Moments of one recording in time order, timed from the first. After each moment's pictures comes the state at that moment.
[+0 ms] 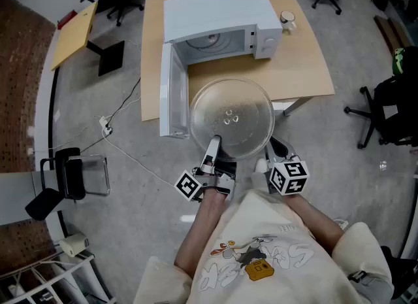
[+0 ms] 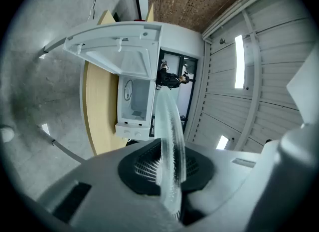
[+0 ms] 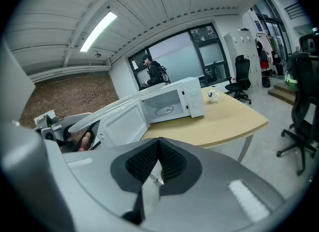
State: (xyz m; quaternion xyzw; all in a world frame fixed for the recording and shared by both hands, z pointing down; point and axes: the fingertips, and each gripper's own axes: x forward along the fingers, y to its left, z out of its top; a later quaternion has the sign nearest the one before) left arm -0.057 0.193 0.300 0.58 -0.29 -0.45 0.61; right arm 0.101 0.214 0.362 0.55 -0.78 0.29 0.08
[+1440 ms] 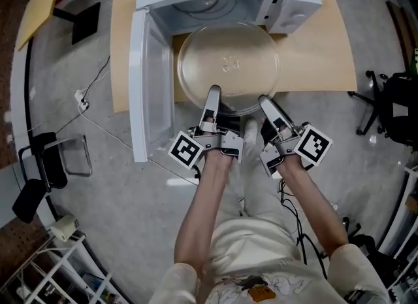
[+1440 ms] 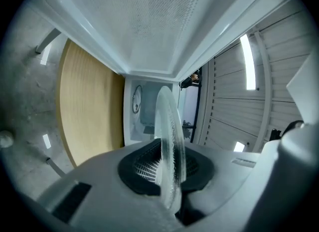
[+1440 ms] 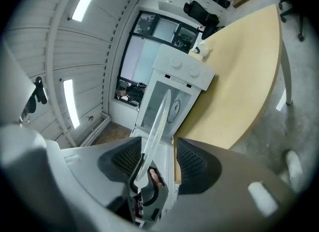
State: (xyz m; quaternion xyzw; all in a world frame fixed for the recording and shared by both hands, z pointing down) left arm -0.049 0.022 0.392 0.56 -0.35 -0.46 0.60; right arm 0.071 0.056 0.387 0.41 -0.69 0.56 -0.22
